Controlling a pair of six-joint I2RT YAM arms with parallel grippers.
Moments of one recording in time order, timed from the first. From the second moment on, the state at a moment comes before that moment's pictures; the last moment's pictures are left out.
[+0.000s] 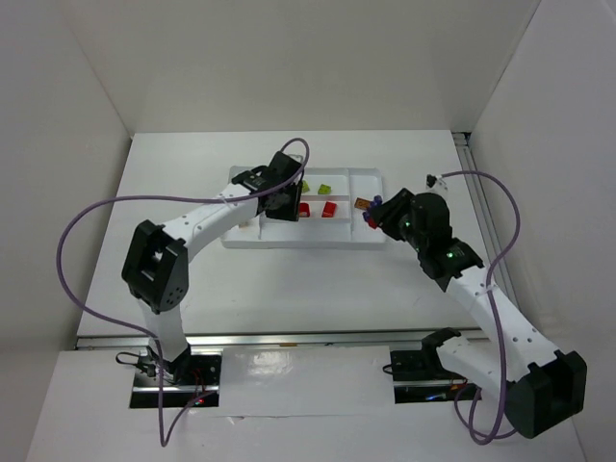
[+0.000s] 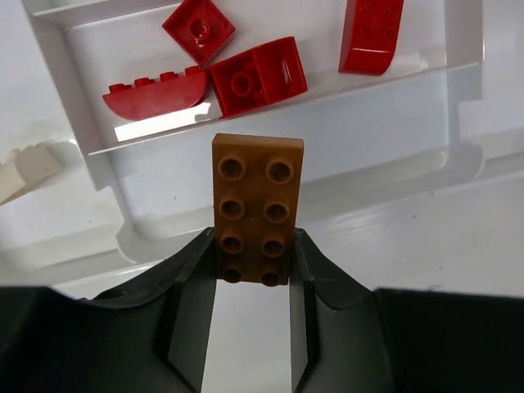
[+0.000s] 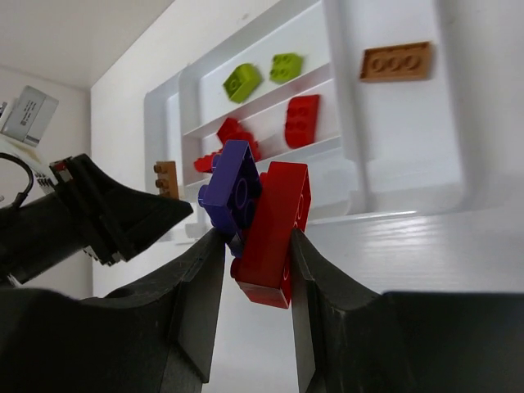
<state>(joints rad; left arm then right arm) -0.60 1.79 1.50 -0.66 -0.12 -0.40 0.39 0.97 0.77 -0.21 0.09 0.87</state>
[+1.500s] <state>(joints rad) -0.77 2.35 2.19 -0.68 0.08 -0.42 0.16 0.65 0.77 -0.69 0.17 0.79</state>
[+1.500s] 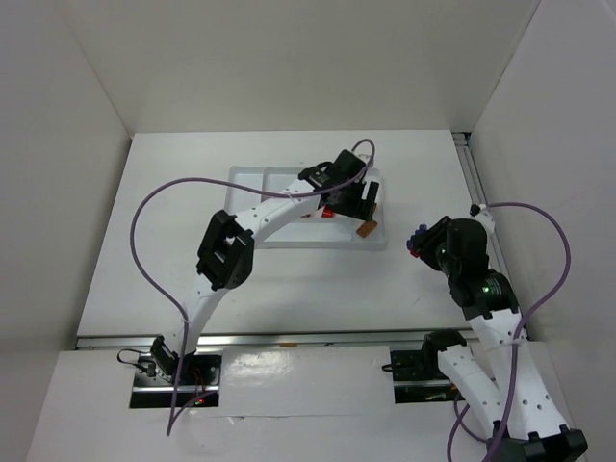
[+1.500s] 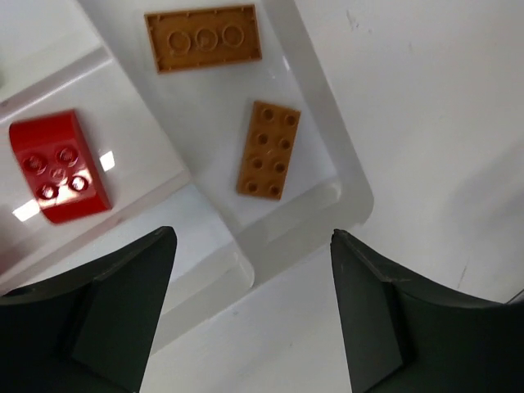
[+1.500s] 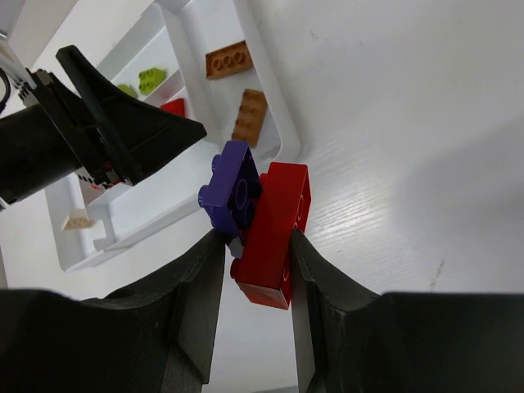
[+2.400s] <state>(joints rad) -0.55 1.60 1.36 -0.47 0.76 -0.27 0.16 0.96 0.71 -0.24 -0.84 0.53</state>
